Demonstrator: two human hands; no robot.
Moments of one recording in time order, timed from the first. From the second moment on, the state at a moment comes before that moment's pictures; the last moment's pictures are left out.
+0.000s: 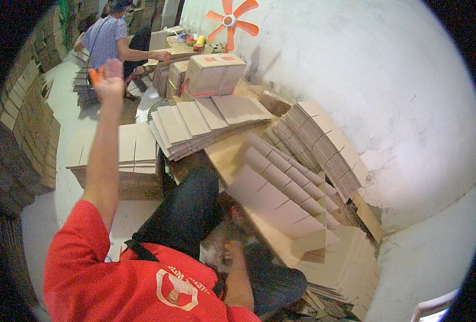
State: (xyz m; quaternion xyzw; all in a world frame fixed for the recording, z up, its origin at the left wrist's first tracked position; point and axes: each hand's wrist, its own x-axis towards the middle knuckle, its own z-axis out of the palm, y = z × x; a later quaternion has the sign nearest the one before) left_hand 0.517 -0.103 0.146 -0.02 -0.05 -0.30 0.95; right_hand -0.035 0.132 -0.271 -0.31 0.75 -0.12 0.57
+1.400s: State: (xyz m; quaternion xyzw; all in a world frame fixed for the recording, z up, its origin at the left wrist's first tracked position) left_hand 0.213 0.143 -0.094 0.15 -0.92 -0.35 -0.11; right_hand -0.020 0.125 -0.248 -0.65 0.64 -0.16 0.38
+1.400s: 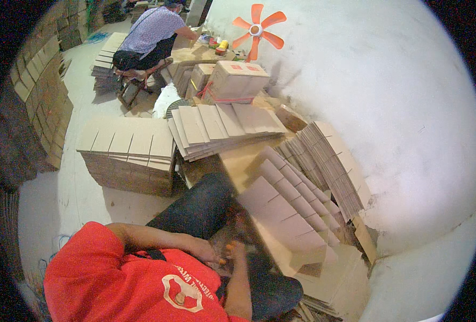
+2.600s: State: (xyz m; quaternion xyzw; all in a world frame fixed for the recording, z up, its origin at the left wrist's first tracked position) left_hand 0.185 0.129 -0.097 0.12 -0.89 -0.42 -0.13; right_hand -0.273 0.236 -0.010 -0.26 0.94 0.16 -0.18
